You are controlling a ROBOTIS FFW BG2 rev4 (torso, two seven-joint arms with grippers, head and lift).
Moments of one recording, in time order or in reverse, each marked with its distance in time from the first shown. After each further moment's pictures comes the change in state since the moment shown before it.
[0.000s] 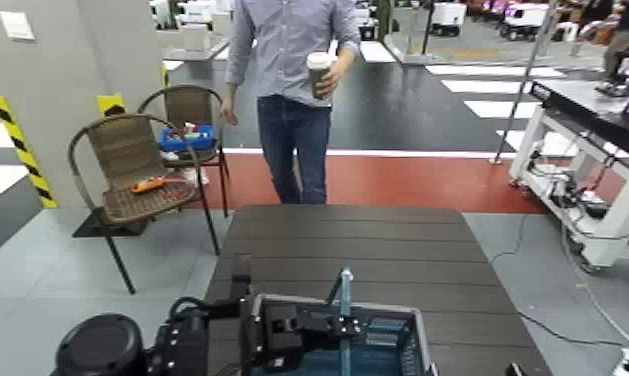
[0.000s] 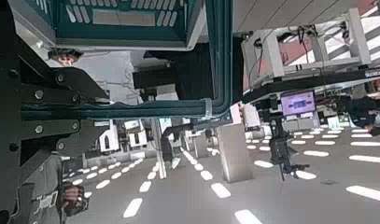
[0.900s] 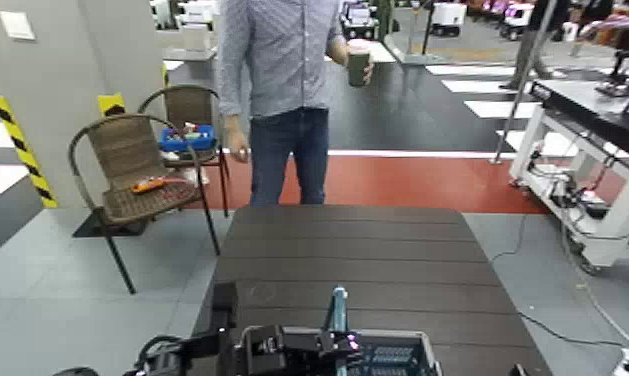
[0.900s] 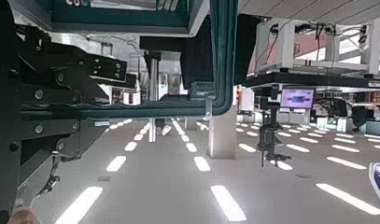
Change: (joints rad) left arm 0.181 0.032 0.044 -0.128 0.380 -0.035 0.190; right arm -0.010 0.011 -0.002 0.027 0.003 -0.033 -0.030
